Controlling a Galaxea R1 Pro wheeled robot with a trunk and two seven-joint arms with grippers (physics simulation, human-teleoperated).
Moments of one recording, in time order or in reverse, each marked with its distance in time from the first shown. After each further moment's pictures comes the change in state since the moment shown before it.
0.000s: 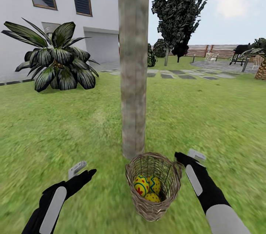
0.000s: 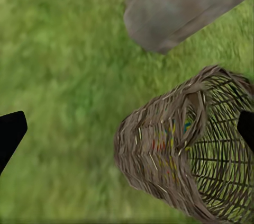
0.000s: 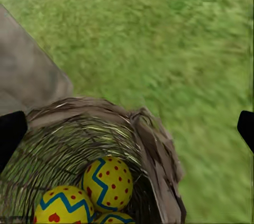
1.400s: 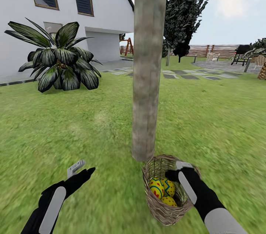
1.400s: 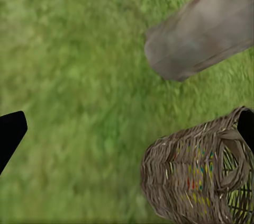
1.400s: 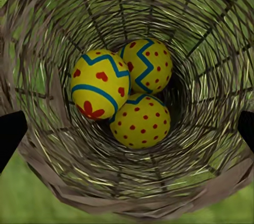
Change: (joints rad) left arm 0.000 0.005 0.001 0.000 -0.003 -0.041 -0.005; right arm 0.019 -0.024 0.219 0.044 0.004 0.356 0.033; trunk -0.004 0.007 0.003
